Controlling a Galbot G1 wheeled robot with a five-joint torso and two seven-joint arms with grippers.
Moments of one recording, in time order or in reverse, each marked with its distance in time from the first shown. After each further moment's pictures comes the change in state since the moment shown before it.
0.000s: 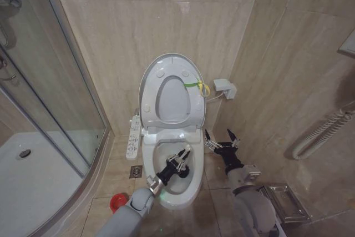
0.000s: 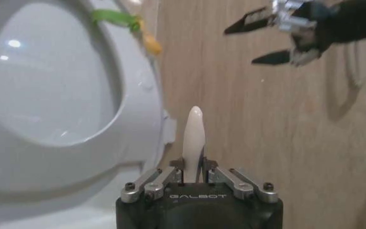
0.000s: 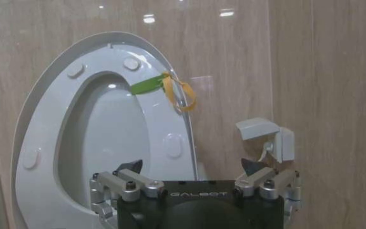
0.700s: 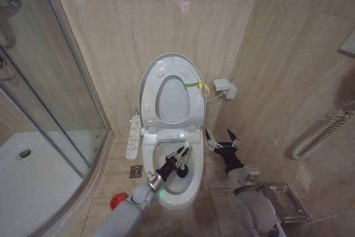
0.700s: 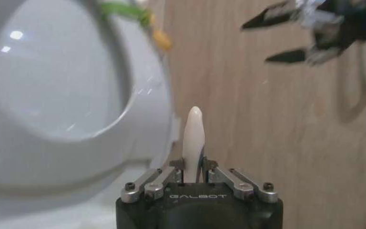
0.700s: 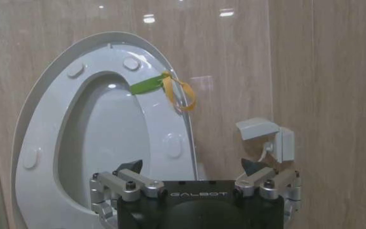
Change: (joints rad) left arm -0.050 -0.010 0.009 0.059 -0.062 0.000 0.047; right arm 0.000 0.000 0.000 0.000 0.000 0.000 0.000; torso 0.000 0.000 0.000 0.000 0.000
